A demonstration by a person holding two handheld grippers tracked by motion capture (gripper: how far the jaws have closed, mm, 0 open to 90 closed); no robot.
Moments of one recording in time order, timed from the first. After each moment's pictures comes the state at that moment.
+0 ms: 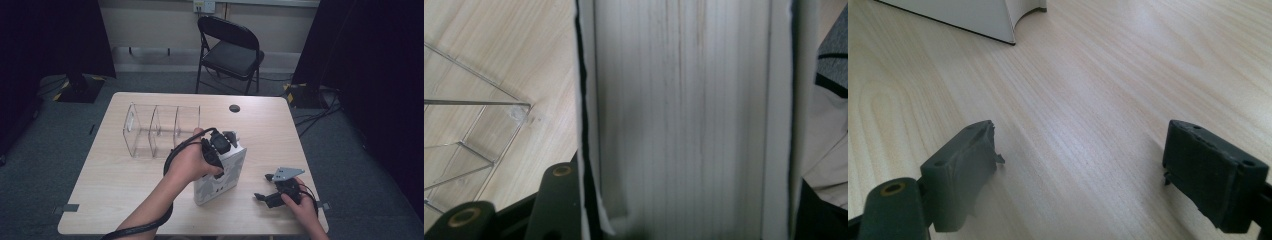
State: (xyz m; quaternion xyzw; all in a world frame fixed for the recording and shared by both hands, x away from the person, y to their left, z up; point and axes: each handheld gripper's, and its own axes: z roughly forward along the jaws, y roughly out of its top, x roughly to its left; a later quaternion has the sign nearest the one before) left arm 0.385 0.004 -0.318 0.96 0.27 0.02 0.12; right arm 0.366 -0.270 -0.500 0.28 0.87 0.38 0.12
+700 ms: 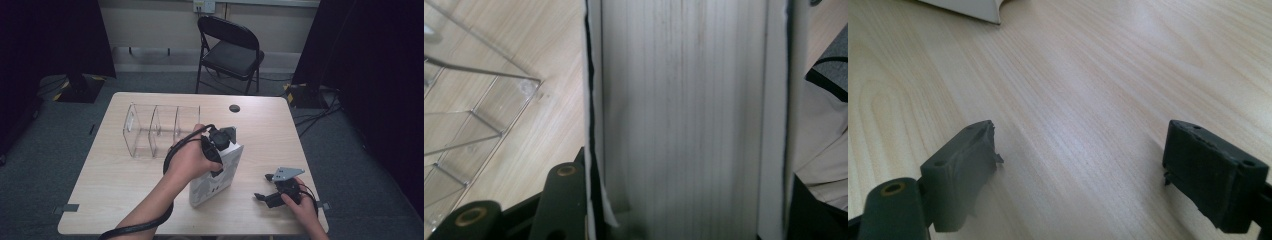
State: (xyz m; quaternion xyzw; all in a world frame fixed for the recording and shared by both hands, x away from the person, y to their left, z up) left arm 0.386 0.008 -0.304 0.95 0.31 0.02 0.10; right arm 0.366 -0.270 -0.500 0.28 0.88 0.38 0.12
